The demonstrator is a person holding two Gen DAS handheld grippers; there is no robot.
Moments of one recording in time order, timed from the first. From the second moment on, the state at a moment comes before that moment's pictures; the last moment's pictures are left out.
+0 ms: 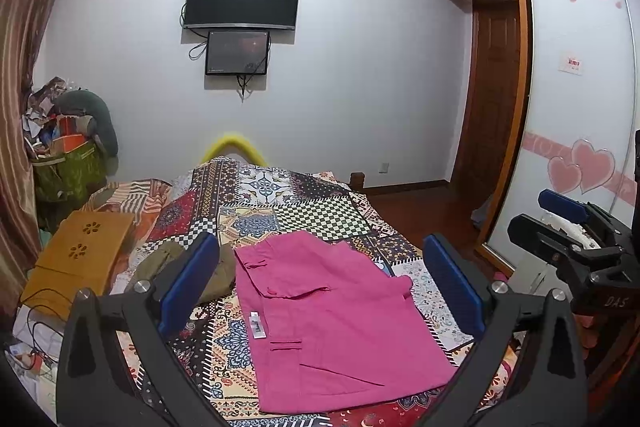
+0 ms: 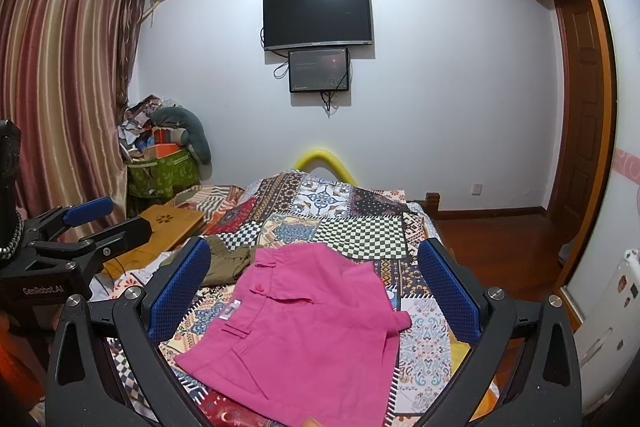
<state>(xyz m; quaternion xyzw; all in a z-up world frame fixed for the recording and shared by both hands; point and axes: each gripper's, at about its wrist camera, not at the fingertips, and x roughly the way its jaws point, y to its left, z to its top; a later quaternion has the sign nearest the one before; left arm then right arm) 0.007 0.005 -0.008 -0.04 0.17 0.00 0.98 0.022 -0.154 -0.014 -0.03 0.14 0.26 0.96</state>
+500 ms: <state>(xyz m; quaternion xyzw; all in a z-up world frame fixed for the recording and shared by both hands) 0.010 0.005 -0.009 -0.04 0.17 0.00 0.98 0.020 -0.154 -0.011 -0.03 0.14 0.25 0.96</state>
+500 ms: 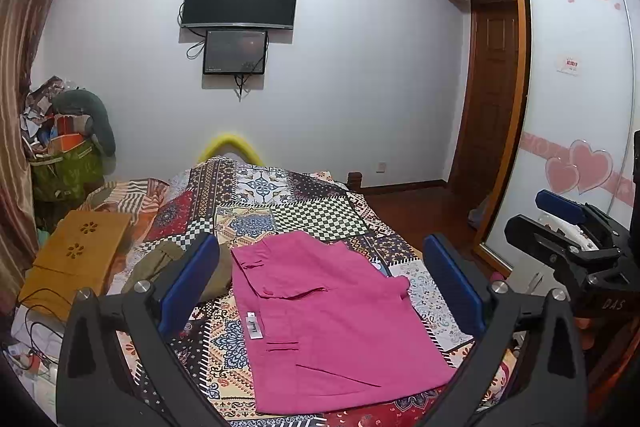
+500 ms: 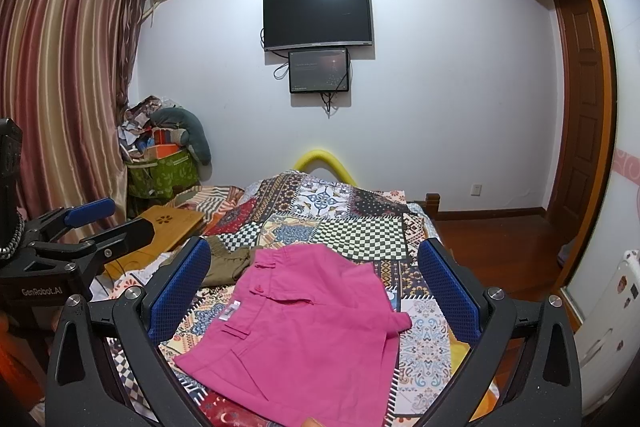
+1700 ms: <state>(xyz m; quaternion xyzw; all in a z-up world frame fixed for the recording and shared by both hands) 0.021 0.013 -0.013 -0.04 0.17 0.01 0.98 0.033 -0.151 -0.020 -0.03 0.16 0.25 0.96</state>
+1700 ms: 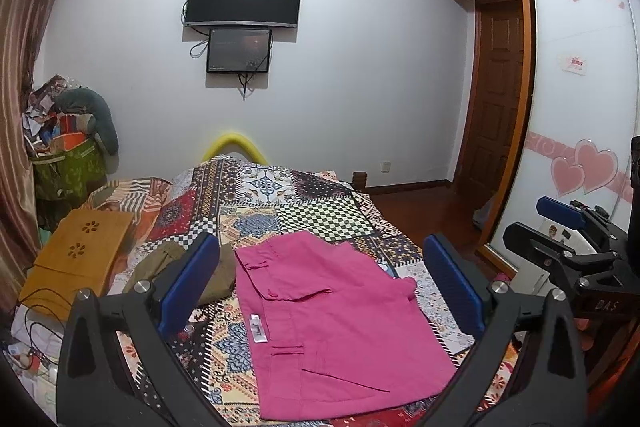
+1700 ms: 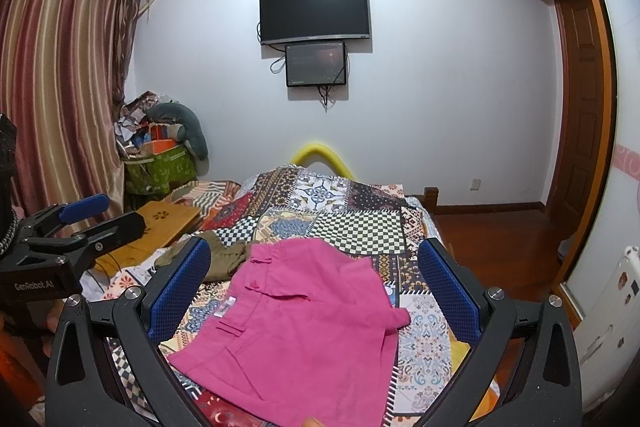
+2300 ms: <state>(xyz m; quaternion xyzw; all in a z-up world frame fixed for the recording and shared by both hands) 0.120 0.056 -0.071 0.01 0.24 0.04 0.97 0.128 -0.168 -0.096 -0.02 0.28 0.20 0.94</state>
